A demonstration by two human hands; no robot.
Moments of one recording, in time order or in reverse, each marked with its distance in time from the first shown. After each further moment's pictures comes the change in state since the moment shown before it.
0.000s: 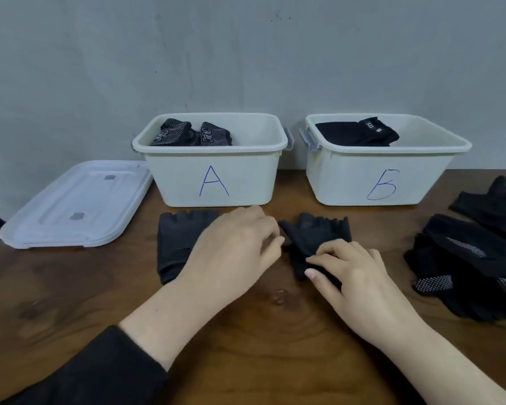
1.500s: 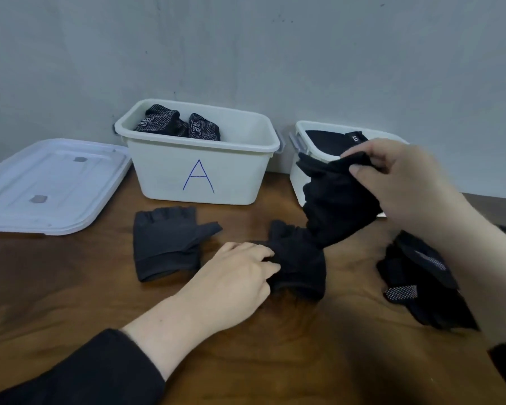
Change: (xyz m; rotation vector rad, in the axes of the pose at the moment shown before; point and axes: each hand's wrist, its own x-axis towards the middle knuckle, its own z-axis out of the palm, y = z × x) left_hand -0.020 0.000 0.044 -0.089 -0.313 0.090; right_hand 0.093 -0.014 -0.133 0.297 0.115 0.244
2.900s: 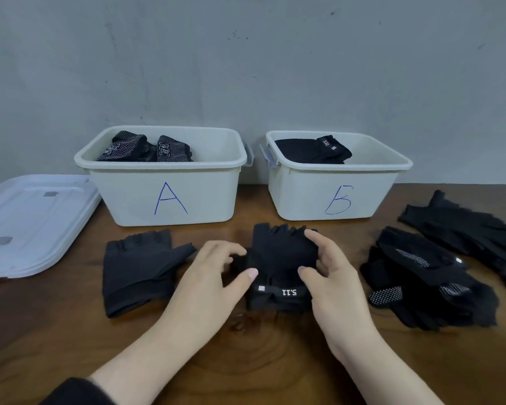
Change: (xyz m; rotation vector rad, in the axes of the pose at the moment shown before) left_hand 0.012 0.004 0.004 -0.483 0.220 -0.394; right_hand -0.087 0.051 0.099 0.642 0.103 0.406
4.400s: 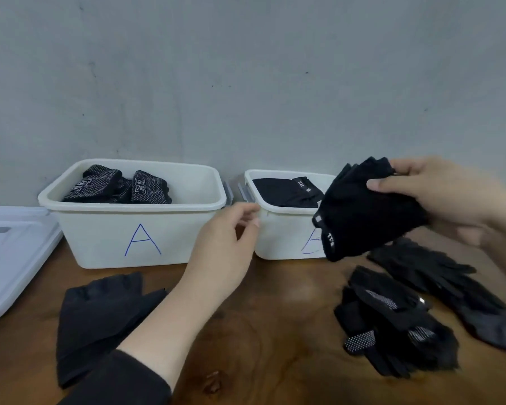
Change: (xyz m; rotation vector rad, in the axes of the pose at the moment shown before) left_hand 0.094 0.080 -0.017 -0.302 0.186 0.131; right_hand 0.094 -0.182 -0.127 -0.259 -0.116 -0.013
